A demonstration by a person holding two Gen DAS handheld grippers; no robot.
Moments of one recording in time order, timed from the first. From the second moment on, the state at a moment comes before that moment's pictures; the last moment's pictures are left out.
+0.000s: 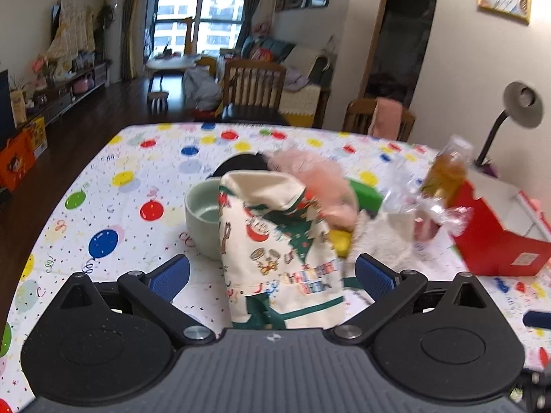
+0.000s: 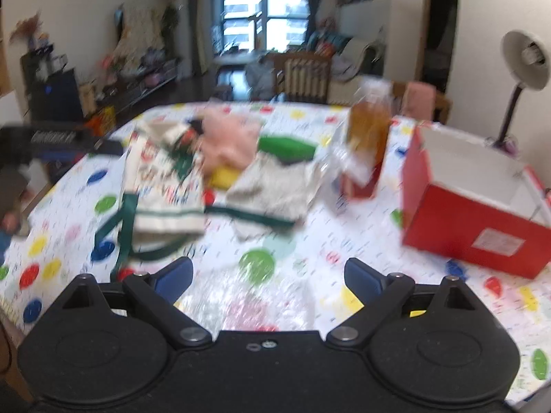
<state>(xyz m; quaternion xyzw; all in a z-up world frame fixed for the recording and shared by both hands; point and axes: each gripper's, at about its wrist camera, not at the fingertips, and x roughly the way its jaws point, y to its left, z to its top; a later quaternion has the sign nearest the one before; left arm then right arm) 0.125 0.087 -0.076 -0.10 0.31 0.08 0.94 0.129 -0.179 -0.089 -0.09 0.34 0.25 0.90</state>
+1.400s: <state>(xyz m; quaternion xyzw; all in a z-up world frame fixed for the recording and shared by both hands) 0.193 0.088 -0.138 -0.08 0.40 0.09 0.91 0.143 -0.096 -0.175 -0.18 0.40 0.34 0.83</state>
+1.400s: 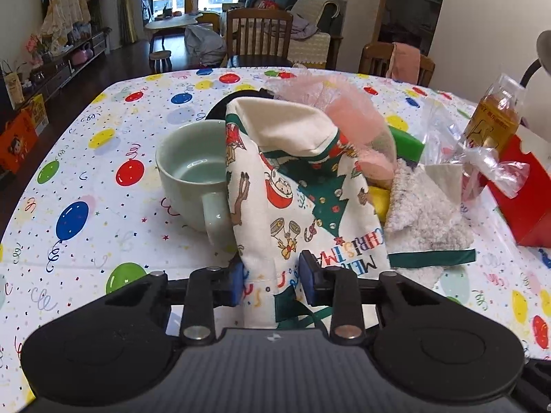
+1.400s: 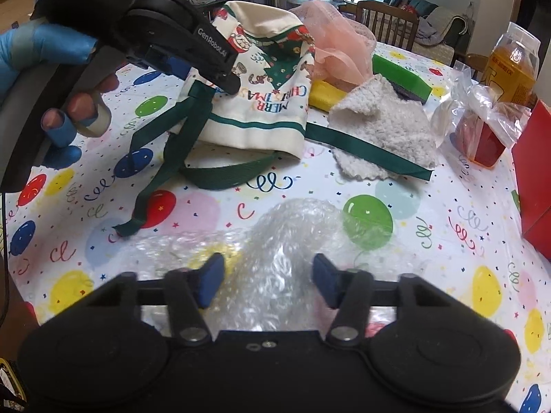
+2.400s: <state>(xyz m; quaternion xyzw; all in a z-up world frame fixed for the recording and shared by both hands) 0.150 0.057 -0.069 -0.11 0.38 0.00 0.92 0.164 -0.202 -0.069 -0.05 0.36 0.27 0.89</state>
